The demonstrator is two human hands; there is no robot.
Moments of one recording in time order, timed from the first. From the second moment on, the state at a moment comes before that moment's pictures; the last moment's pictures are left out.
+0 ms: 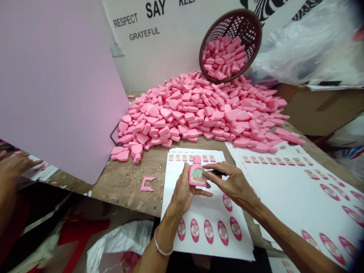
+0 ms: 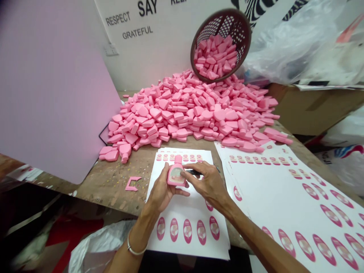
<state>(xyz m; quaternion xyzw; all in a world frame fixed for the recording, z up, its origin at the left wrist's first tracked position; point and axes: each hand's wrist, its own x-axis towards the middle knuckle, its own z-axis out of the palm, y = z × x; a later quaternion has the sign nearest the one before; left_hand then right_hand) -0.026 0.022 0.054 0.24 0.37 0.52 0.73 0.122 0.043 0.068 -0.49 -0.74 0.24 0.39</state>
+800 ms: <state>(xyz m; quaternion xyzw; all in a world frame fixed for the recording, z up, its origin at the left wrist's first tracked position) -0.029 0.017 0.059 0.24 0.36 0.53 0.73 0.118 0.039 0.078 -0.50 -0.73 0.27 0.38</state>
